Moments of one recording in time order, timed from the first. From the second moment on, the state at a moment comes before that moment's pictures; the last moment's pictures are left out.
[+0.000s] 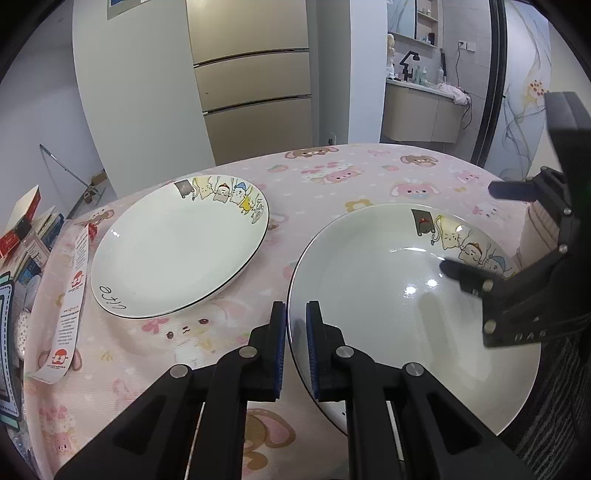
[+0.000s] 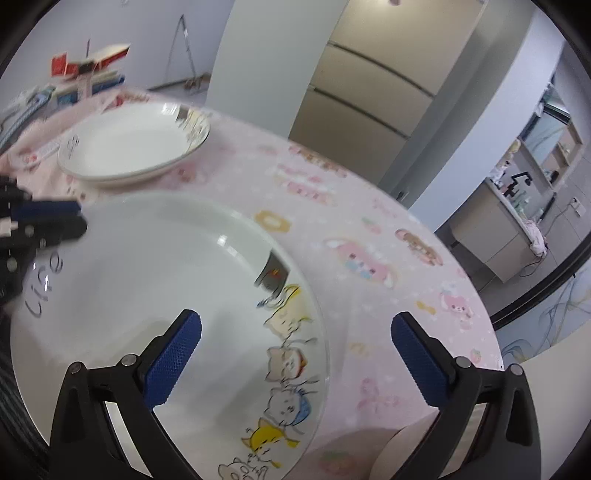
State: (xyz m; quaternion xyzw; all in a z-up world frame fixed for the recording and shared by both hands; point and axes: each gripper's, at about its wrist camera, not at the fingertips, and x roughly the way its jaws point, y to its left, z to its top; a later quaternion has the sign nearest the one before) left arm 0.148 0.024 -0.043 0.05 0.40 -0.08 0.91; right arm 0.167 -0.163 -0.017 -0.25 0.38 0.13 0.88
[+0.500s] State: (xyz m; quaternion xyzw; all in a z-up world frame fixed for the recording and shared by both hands) left arm 0.142 0.043 -0.021 0.02 0.36 -0.05 0.93; right arm 0.155 -0.180 0.027 -0.15 0.24 0.15 0.95
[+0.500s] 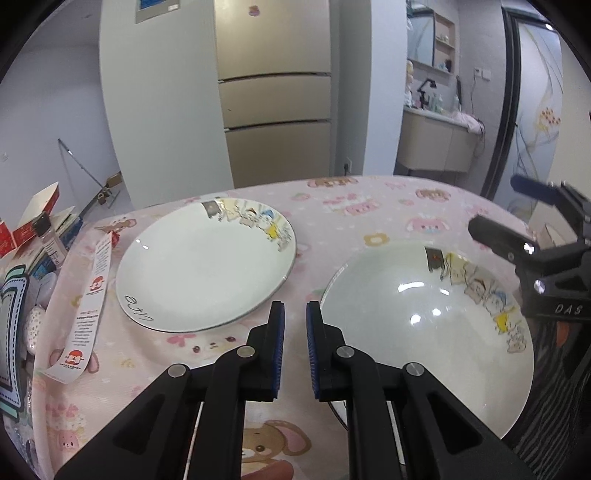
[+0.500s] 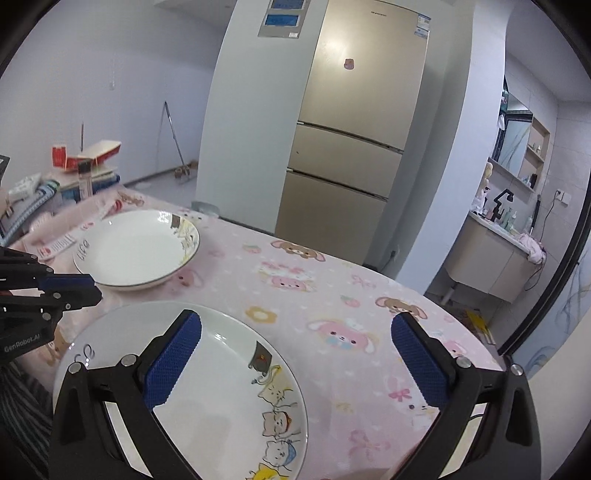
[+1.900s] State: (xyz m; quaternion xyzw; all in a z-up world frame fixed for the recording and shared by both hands) left arm 0.139 0.181 0.000 -0.15 0.29 0.05 0.94; right arm 0.189 -0.112 0.084 -0.03 0.23 0.34 0.91
